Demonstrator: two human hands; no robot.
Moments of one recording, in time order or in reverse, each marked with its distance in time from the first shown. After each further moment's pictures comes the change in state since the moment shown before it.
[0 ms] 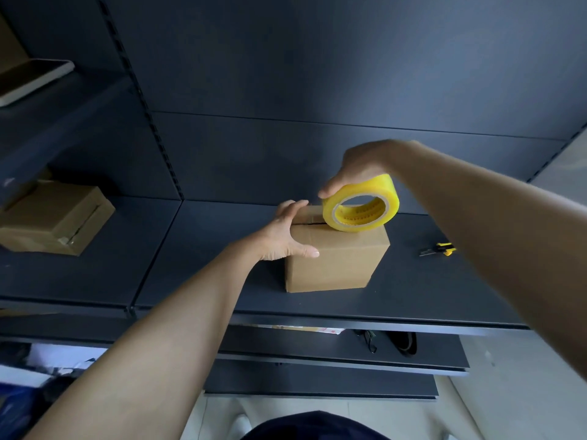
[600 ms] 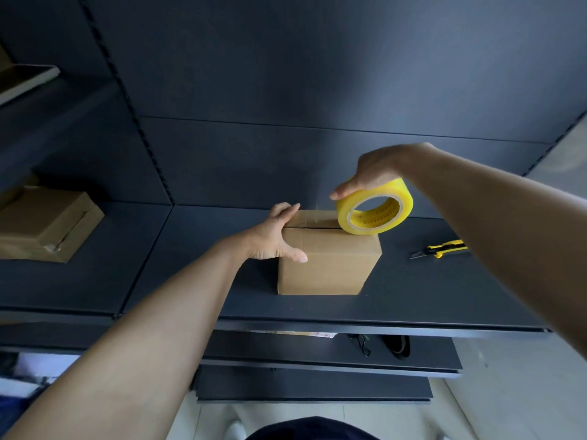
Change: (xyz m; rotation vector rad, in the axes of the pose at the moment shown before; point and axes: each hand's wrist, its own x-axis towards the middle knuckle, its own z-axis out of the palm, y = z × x) left_hand 0.012 -0.001 -0.006 0.033 -0.099 -0.034; right_hand -0.001 0.038 -0.001 -0.068 -0.020 0.061
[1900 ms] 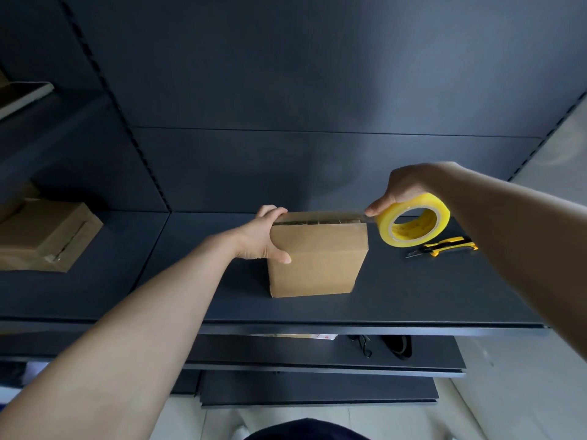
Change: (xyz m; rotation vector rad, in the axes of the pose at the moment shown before) left_hand -0.009 0.014 -0.011 0.081 -0.012 -0.086; right_hand 0.005 0.070 0.037 0.109 -0.046 0.145
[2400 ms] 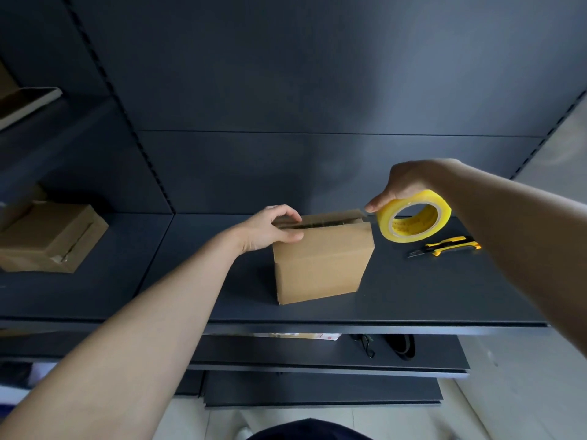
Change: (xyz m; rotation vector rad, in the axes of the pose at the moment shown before) left_hand -0.004 0.013 -0.003 -0.240 0.080 0.079; right_hand -0.003 -0.001 -0.002 0.060 0.051 -0.023
